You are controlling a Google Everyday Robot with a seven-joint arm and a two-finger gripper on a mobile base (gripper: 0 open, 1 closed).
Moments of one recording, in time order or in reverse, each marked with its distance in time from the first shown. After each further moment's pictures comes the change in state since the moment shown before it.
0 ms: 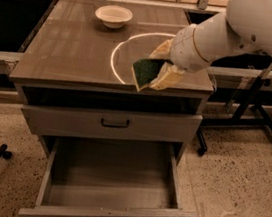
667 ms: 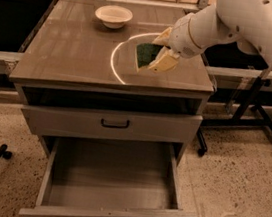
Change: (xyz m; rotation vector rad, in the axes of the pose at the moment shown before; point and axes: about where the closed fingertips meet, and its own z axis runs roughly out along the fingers) arm 0.030 -0.065 0.021 0.096 0.029 0.147
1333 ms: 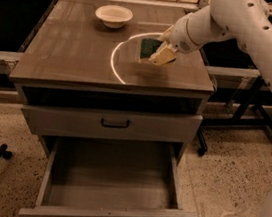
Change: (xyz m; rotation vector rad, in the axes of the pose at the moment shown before) arm 0.032 -0.043 0.031 0.050 0.022 0.183
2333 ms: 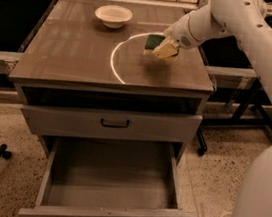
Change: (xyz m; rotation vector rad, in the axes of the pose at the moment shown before) arm 0.013 -0.032 0.016 0.023 0.008 0.100
